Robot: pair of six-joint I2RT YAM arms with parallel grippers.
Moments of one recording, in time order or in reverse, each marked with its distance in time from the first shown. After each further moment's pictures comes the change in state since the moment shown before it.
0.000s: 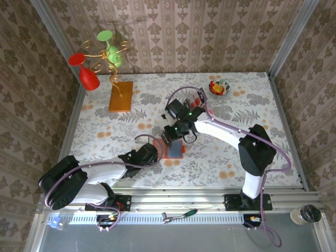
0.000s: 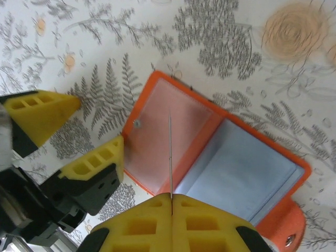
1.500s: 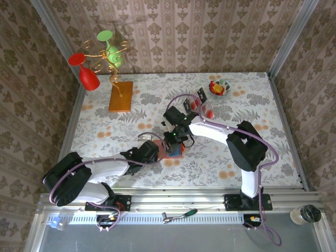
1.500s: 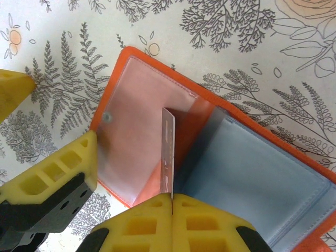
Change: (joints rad) left arm 0.030 0.055 0.050 -0.030 0.024 0.114; right arm 0.001 0.087 -0.044 0.060 -0.024 0.007
